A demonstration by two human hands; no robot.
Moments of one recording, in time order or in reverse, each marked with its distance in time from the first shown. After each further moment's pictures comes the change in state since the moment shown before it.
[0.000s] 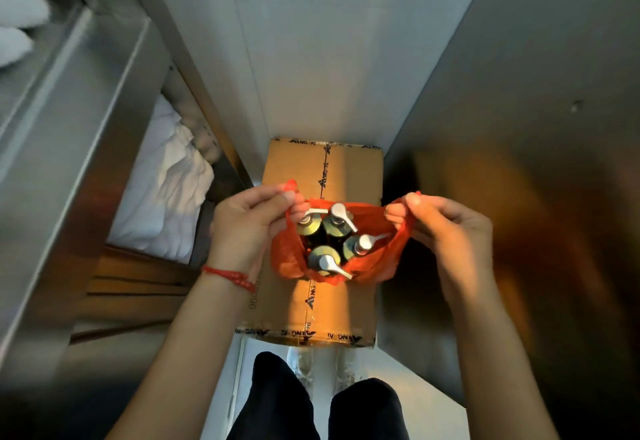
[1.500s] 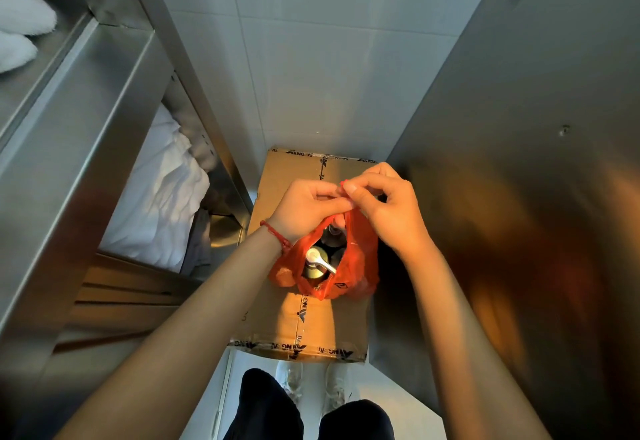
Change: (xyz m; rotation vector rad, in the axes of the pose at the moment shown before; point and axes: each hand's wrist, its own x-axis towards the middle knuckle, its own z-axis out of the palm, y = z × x) left_hand 0.049 -0.017 0.047 0.459 -0.441 0.102; right_hand 0.055 0.010 0.038 -0.538 -0.279 -0.361
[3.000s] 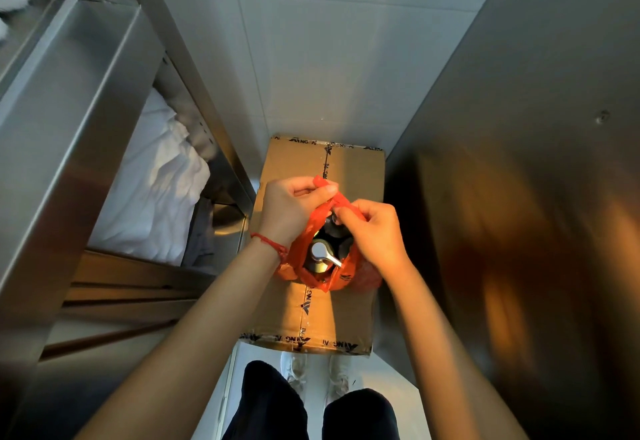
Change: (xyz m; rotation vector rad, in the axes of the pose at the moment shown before) left_hand -0.005 -0.022 -0.007 0.024 0.388 -0.016; right_hand -0.016 0.046 0.038 0.094 0.017 0.308
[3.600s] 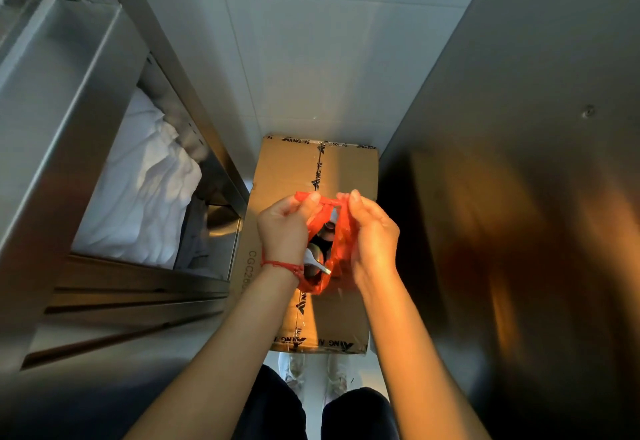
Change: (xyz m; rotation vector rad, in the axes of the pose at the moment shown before) left_hand -0.018 -0.019 0.024 -0.230 0.346 -0.254; right_hand -0.010 -0.007 0.013 0.761 0.290 0.342
